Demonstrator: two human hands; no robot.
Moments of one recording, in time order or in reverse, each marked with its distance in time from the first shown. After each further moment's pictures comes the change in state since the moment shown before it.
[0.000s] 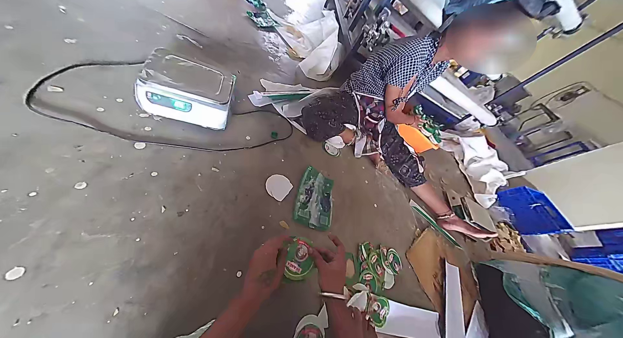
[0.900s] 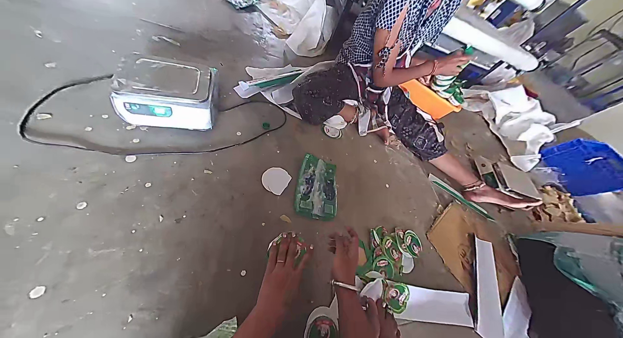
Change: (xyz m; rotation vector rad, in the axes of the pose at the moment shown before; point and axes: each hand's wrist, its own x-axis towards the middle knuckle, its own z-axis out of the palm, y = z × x) left_hand -0.024 -0.013 0.058 0.704 -0.131 0.329; right_hand 0.025 0.020 -0.016 0.119 0.092 0.018
